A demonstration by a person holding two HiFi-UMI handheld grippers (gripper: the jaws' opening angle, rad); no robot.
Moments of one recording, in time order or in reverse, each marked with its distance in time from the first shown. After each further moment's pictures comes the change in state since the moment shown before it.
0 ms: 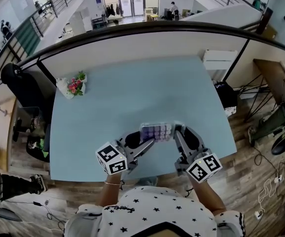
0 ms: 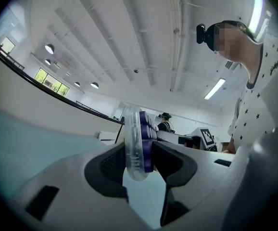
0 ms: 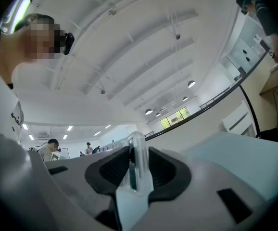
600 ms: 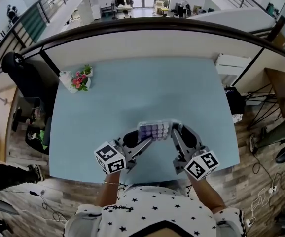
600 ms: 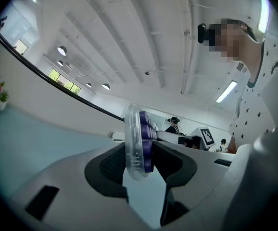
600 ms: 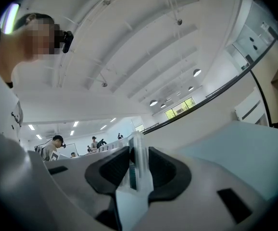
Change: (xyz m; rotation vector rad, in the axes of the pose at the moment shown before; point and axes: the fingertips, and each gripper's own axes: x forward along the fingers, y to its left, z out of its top) left arm -0.017 0.067 -0.002 -0.062 -0.018 0.110; right arm 0.074 -0.009 -0.029 0.025 0.105 0.074
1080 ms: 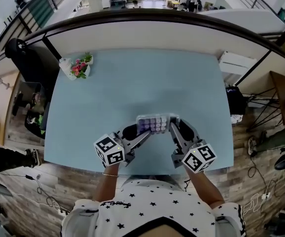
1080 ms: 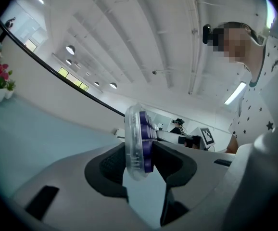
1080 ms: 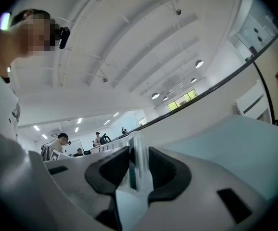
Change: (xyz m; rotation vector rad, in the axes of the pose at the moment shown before) left arm 0.027 -0.004 -0.024 -0.059 -0.008 0.075; right arm -0.010 -0.035 -0.008 0.022 0.088 0.048
